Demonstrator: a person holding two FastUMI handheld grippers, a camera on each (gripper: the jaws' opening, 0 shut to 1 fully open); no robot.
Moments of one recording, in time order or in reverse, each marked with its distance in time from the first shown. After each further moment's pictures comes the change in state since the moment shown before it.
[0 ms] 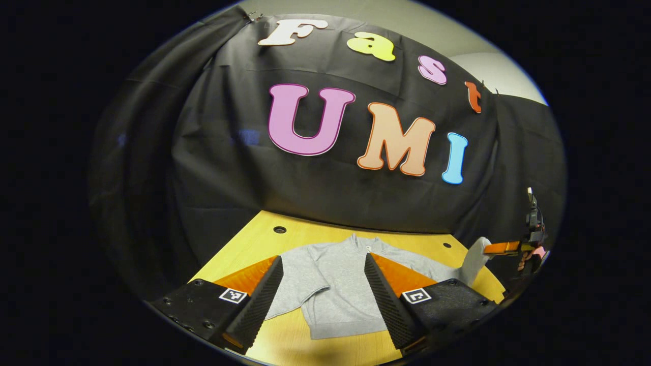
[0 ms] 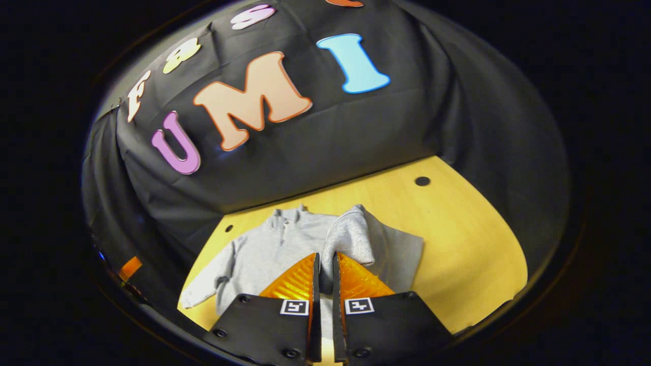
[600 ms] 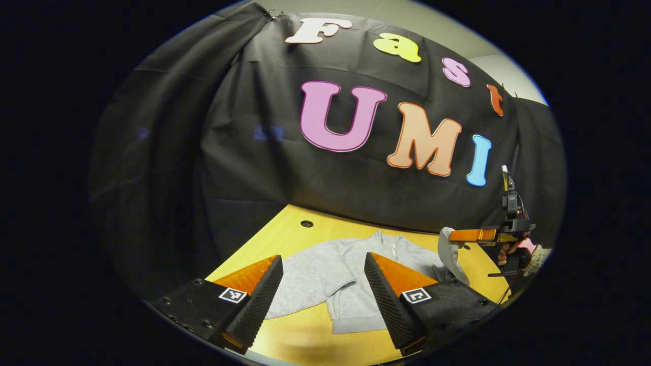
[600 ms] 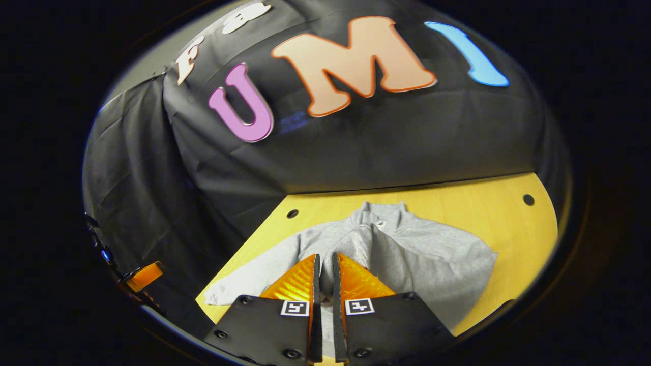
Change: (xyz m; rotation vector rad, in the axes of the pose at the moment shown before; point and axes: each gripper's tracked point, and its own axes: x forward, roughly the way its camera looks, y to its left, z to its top) left arm -0.016 0.059 -0.019 -0.037 0.020 0.146; right arm 0.106 0.202 -0.041 -0.195 0.123 0.327
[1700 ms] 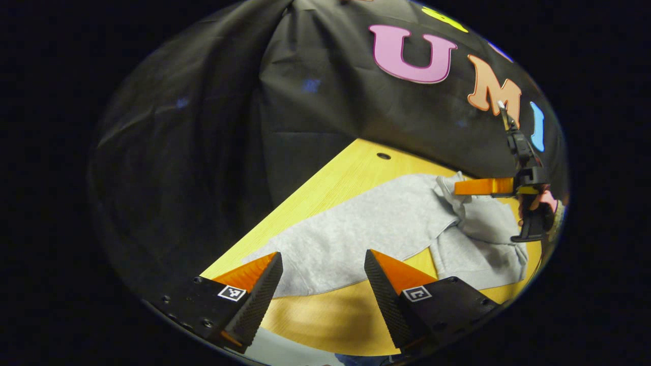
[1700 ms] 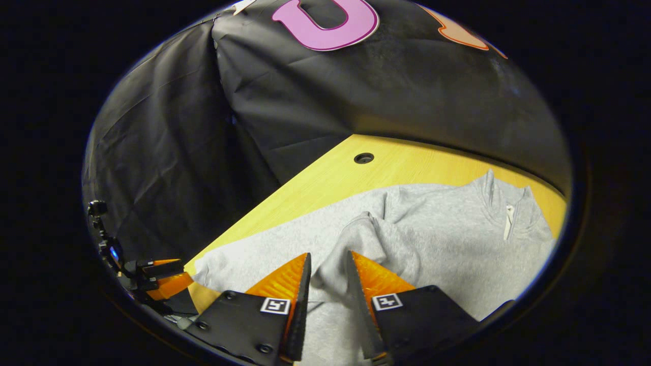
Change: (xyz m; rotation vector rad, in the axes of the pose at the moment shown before) left arm 0.024 0.149 -0.168 -0.019 0.317 0.284; right arm 0.173 0.124 -0.111 -0.223 0.281 0.201
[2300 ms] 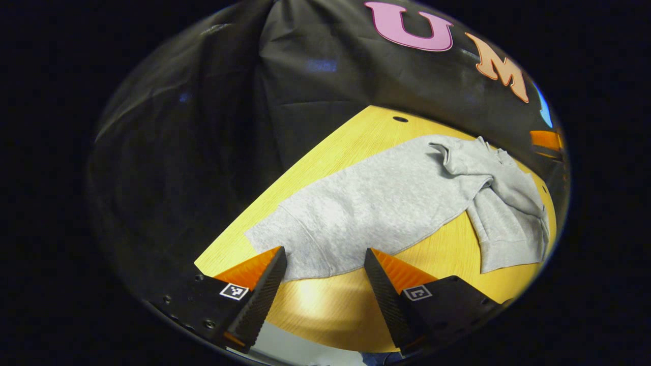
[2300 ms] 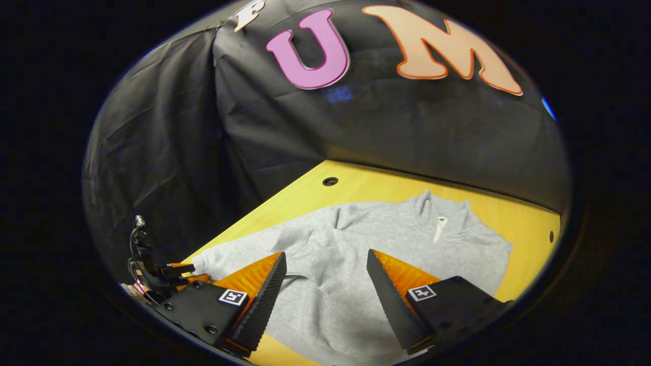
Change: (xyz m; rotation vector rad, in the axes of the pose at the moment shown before) left arm 0.026 0.017 -0.046 0.073 0.117 0.071; right arm -0.134 -0.061 0.029 -0.007 -0.157 -0.140
